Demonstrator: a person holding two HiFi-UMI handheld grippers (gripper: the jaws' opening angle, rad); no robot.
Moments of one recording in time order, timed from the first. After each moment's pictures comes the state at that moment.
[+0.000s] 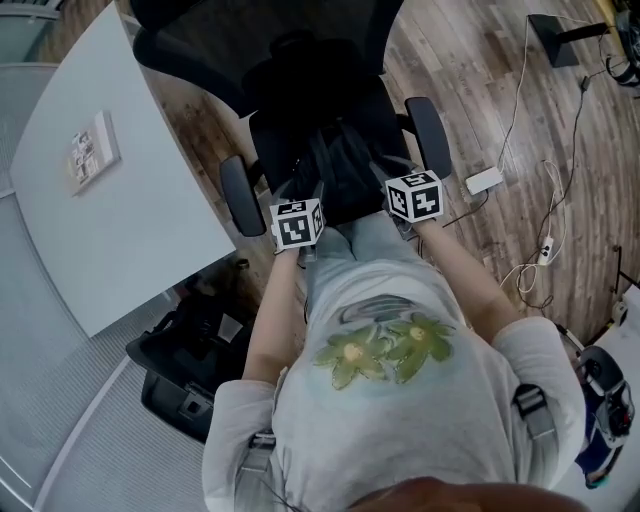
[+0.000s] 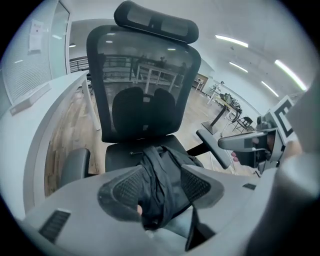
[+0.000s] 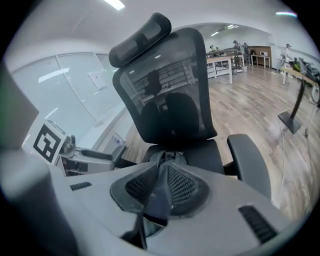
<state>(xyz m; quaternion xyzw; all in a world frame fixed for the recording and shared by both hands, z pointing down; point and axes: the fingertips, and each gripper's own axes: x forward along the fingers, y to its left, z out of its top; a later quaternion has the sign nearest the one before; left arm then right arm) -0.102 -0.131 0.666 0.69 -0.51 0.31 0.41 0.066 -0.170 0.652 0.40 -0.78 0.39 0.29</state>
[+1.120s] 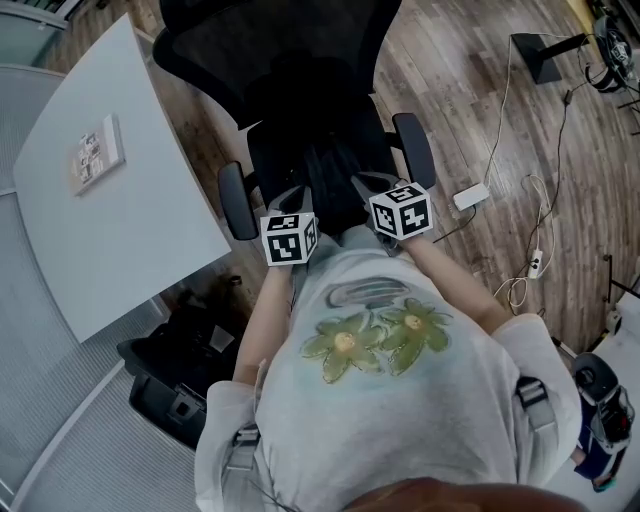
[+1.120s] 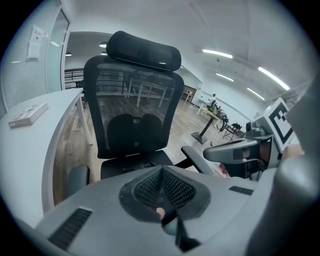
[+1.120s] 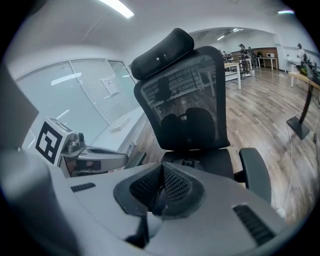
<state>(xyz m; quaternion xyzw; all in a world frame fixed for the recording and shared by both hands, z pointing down) -0.086 -0.130 0.576 0.75 -0.50 0.25 0.37 0.027 -0.147 0.570 0.37 -0.81 0.38 0.25</state>
